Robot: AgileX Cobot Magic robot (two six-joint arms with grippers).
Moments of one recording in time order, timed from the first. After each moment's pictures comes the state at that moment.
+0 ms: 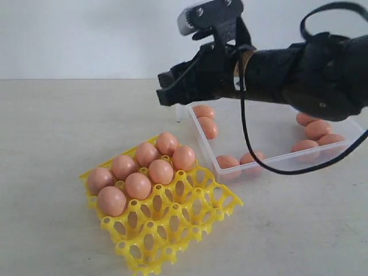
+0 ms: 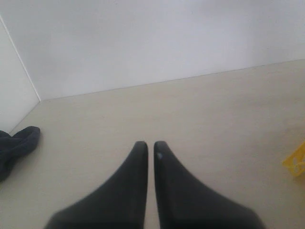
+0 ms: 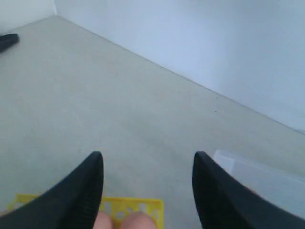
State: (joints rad) left arm 0.11 0.00 0.00 0.08 0.24 0.10; right arm 0.45 1.63 -0.99 -0.57 -0.24 0.52
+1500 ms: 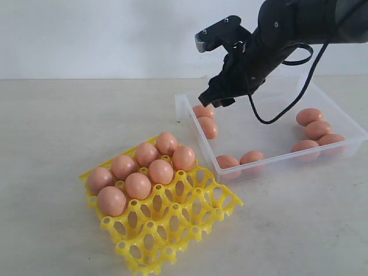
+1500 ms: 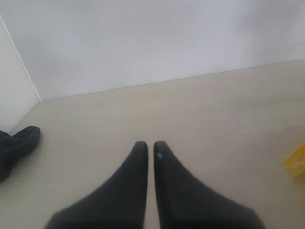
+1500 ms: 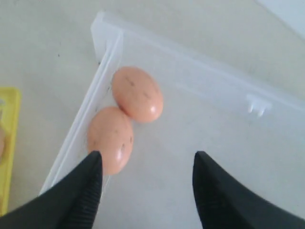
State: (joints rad) left arm 0.11 0.00 0.00 0.08 0.24 0.10; right arm 0.29 1.94 -1.45 0.00 0.53 -0.27
